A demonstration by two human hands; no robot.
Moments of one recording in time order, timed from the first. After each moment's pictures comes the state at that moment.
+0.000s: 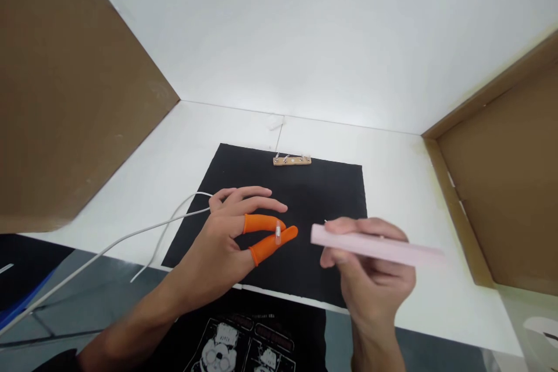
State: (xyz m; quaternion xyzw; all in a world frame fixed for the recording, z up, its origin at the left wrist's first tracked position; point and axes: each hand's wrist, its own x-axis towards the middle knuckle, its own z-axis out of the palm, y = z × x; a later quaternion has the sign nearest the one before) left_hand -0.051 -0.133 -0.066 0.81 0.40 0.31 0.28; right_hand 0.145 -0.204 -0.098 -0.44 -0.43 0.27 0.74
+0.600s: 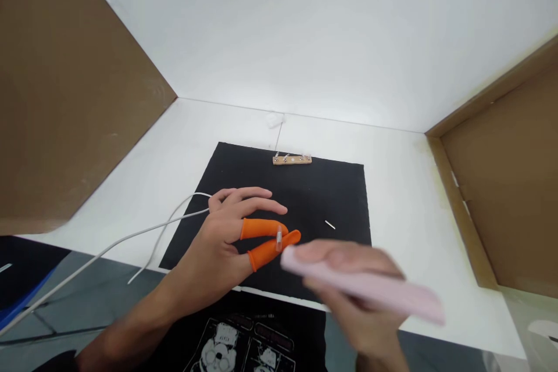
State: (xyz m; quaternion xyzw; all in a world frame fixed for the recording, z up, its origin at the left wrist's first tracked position) left_hand -0.051 -0.130 -0.063 0.79 0.39 0.32 0.33; right_hand 0.160 -0.206 -0.102 -0.39 -0.56 0.30 0.67
